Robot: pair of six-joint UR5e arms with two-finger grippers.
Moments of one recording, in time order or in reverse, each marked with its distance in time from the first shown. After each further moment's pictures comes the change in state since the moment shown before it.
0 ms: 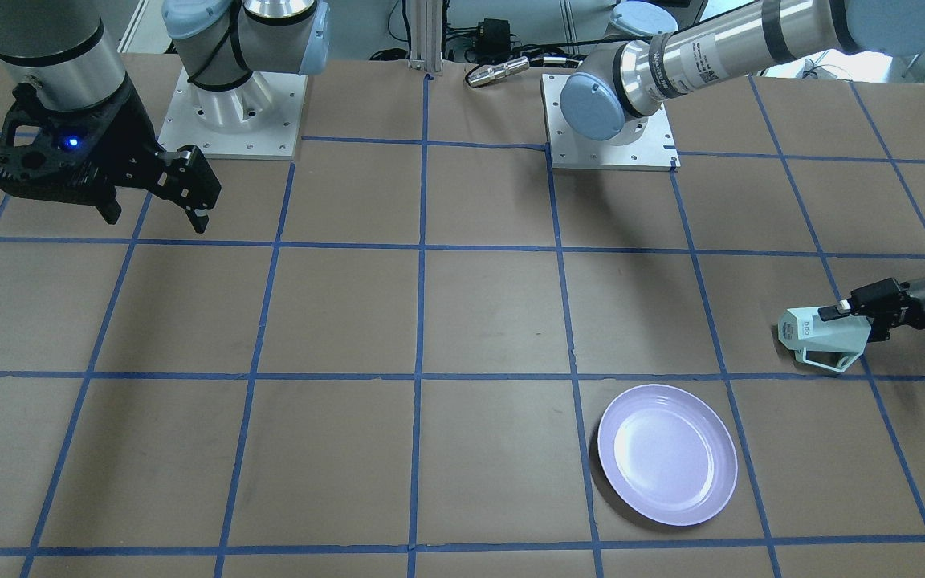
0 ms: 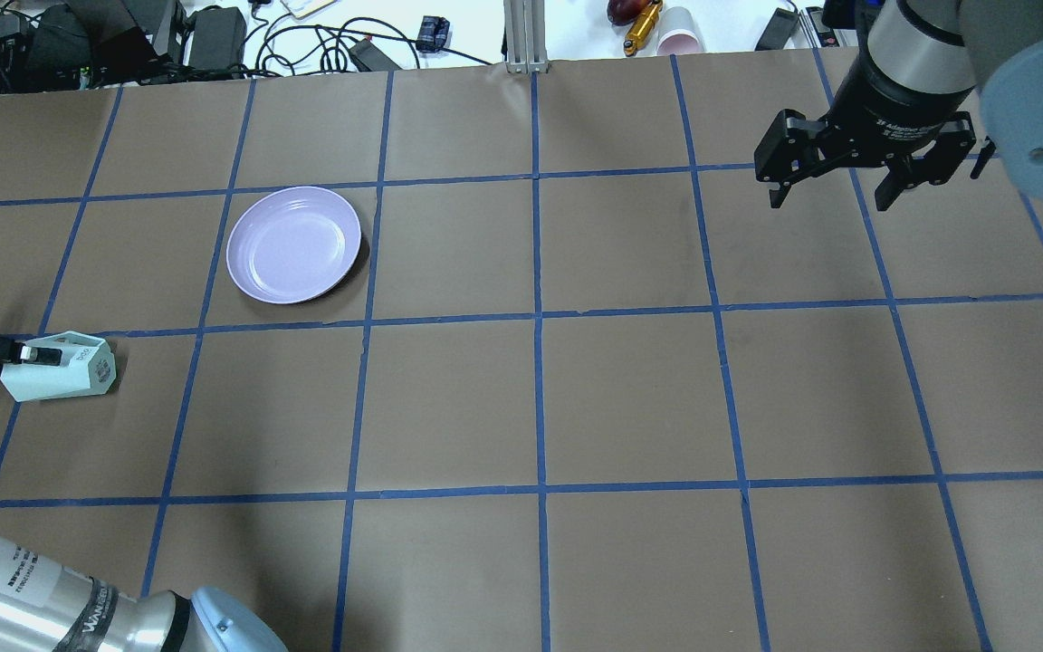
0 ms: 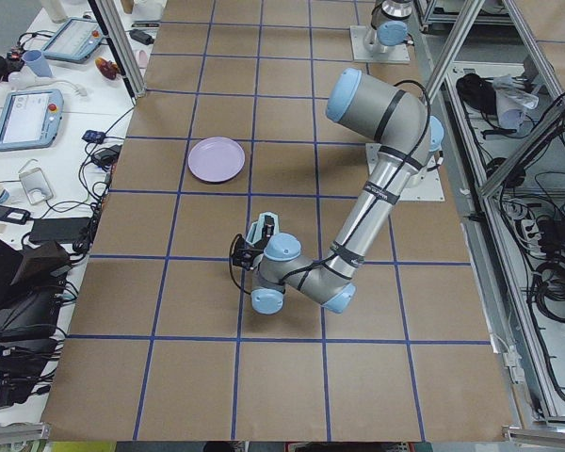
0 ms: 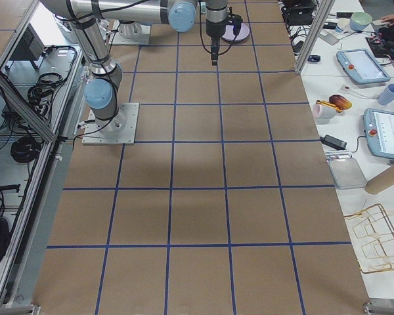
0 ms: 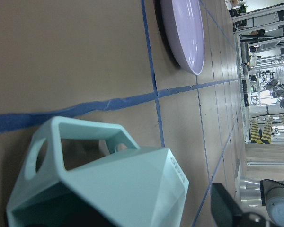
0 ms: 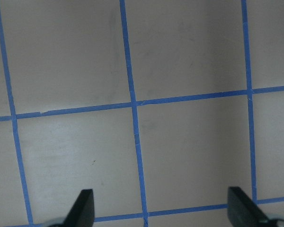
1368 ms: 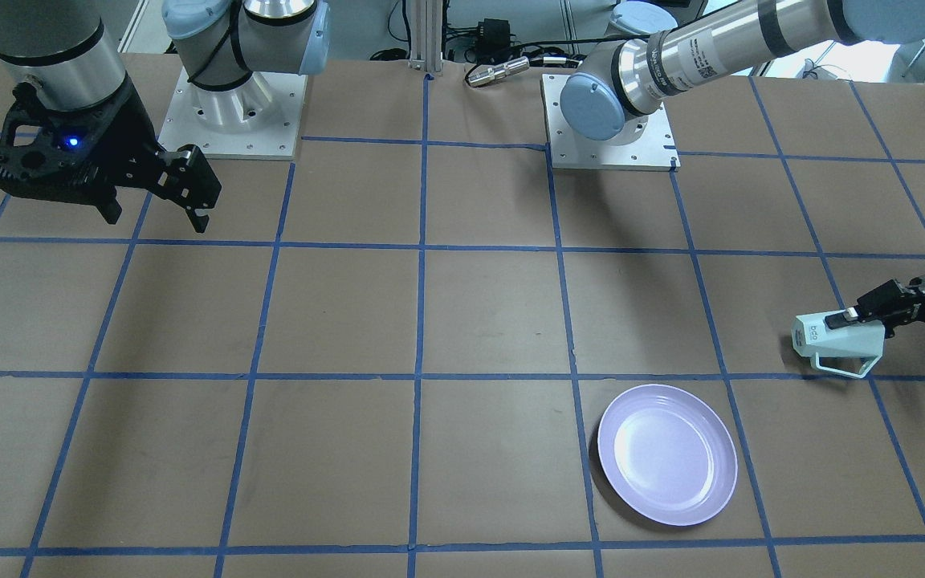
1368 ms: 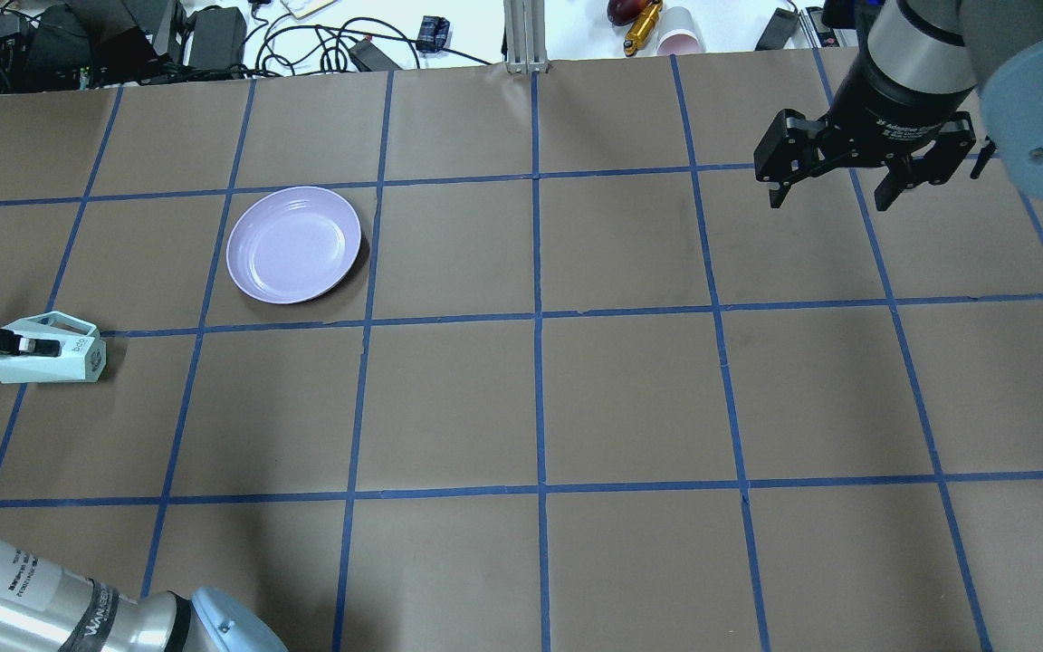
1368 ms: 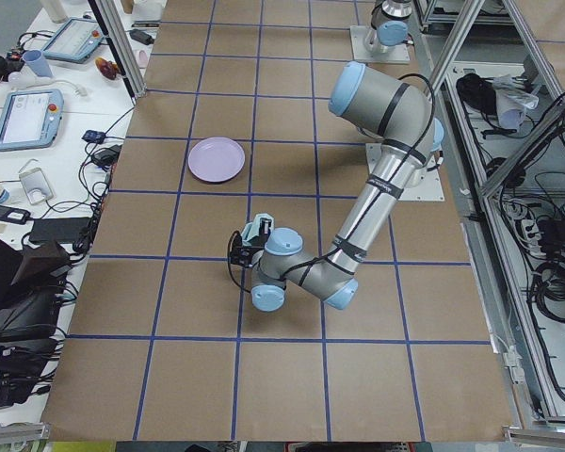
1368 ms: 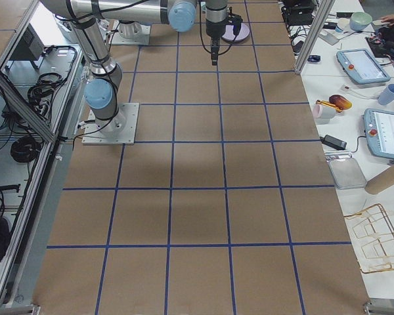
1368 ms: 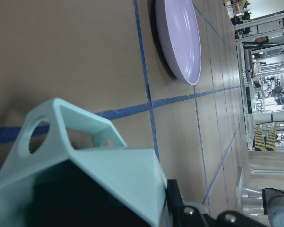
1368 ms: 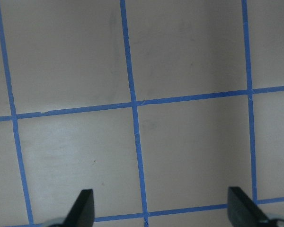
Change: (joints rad) left arm 0.000 0.040 -0.002 -0.007 -0.034 -0.039; right arm 0.000 0.000 0.000 0.000 0.001 0.000
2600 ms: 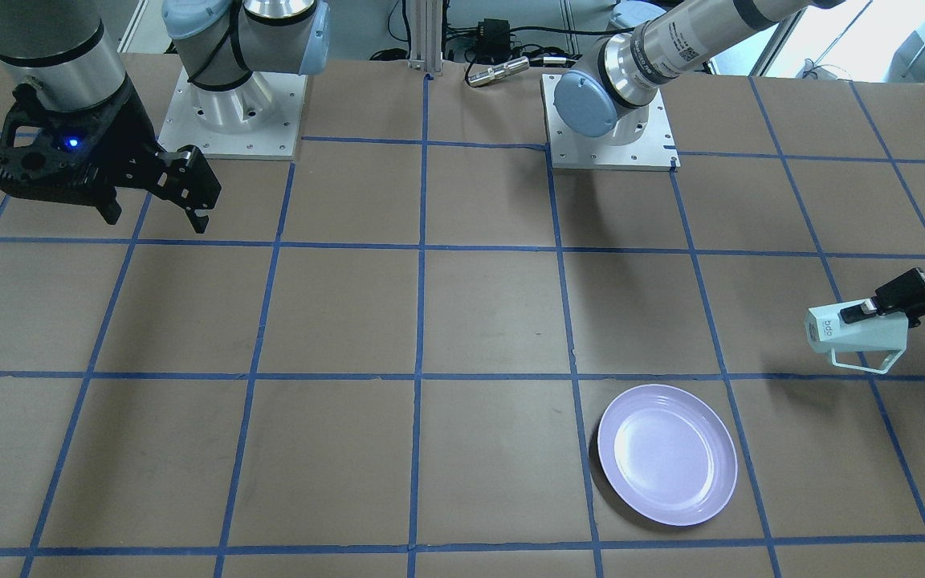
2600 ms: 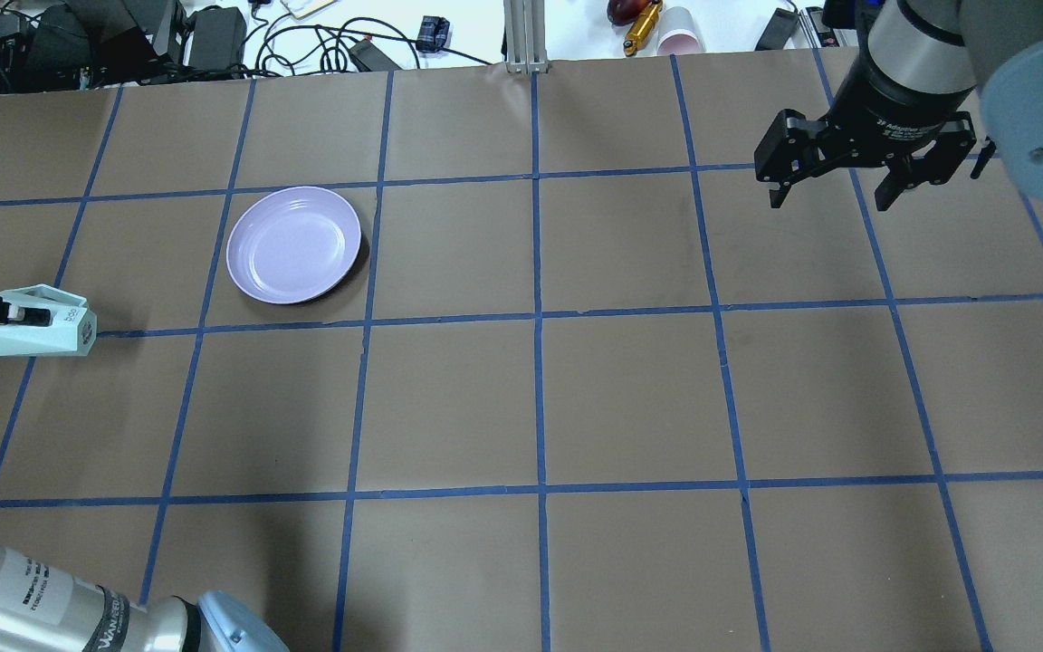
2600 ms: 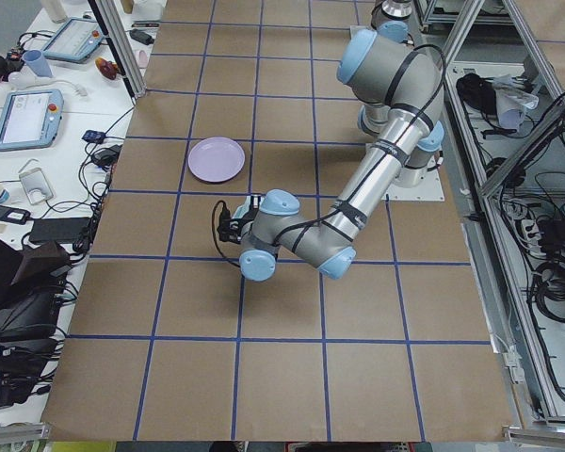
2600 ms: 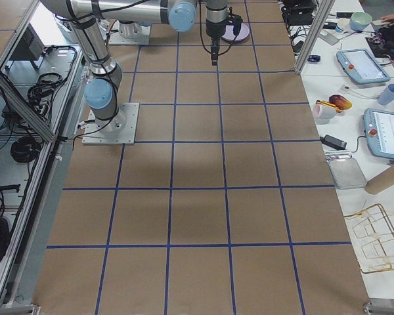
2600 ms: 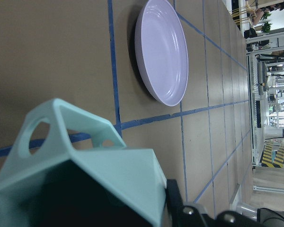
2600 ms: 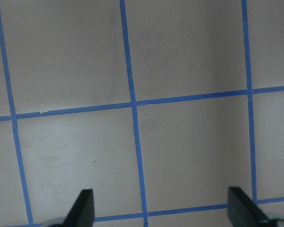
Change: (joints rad) left arm -0.077 0.154 -0.012 -0.002 -0.025 -0.179; right arm 0.000 0.001 0.000 0.000 -0.001 0.000
